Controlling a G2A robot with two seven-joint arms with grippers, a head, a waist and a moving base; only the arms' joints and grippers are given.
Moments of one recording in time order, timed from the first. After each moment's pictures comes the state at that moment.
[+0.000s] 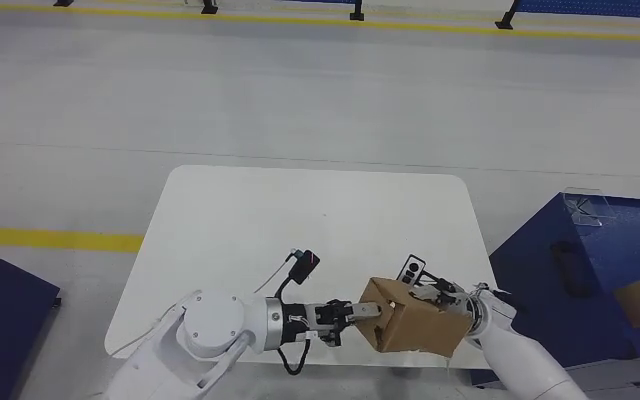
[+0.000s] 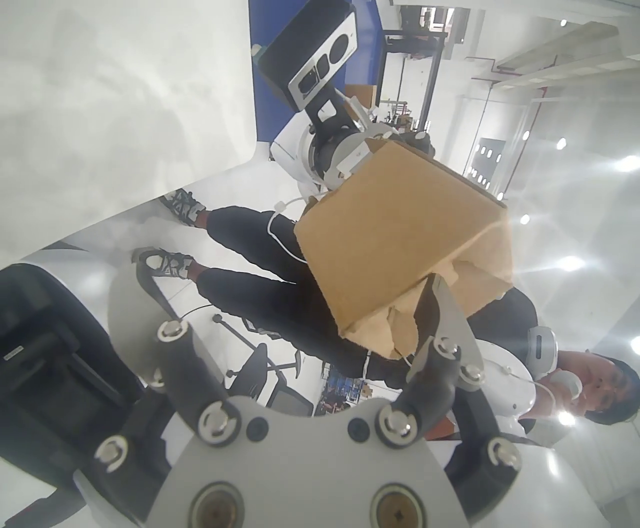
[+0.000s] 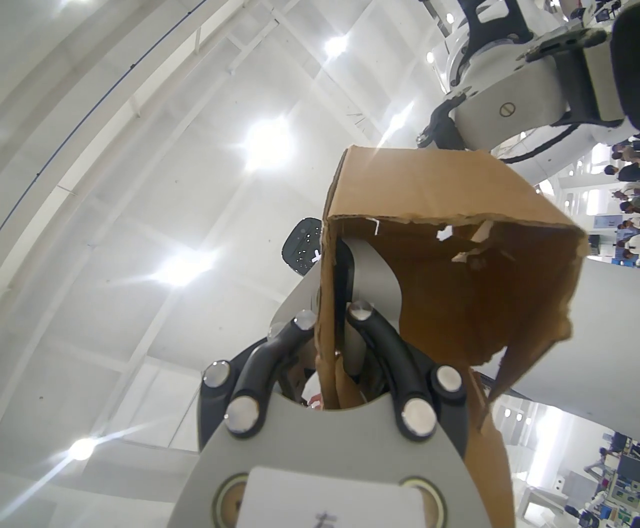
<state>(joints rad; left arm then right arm) 1.06 -1.14 -0.92 -1.96 -0.26 0.53 -0.82 -1.19 -0.88 1.04 -1.41 1.46 0.30 1.52</state>
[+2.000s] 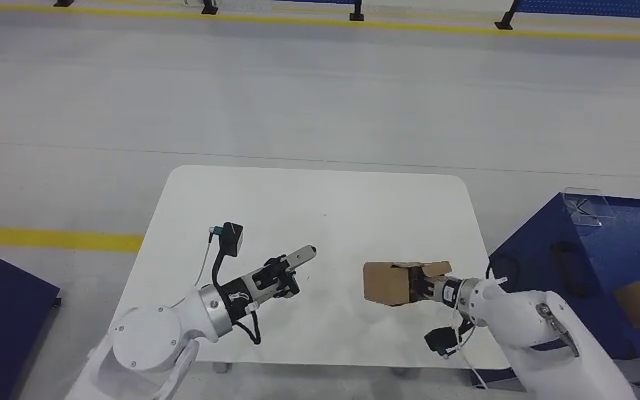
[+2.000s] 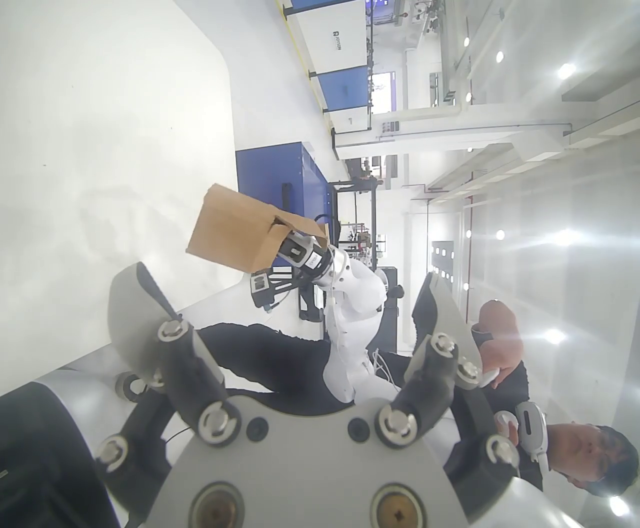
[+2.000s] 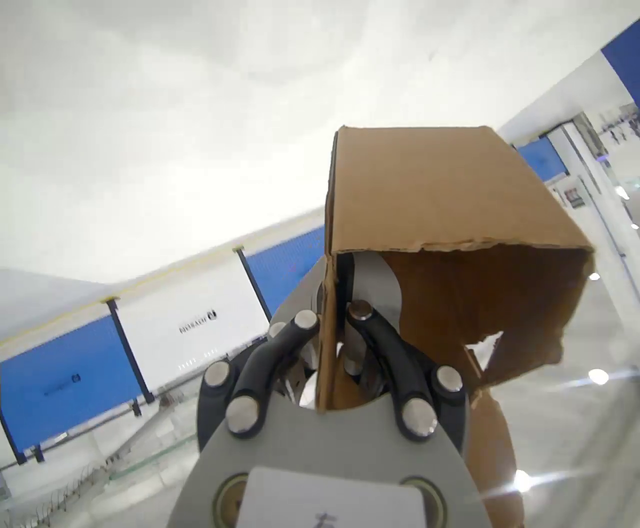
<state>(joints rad) 1.29 -1.10 -1.24 -2.10 -0.26 0.38 -0.58 -1.35 -0.83 1.37 -1.99 2.70 -0.31 -0.99</state>
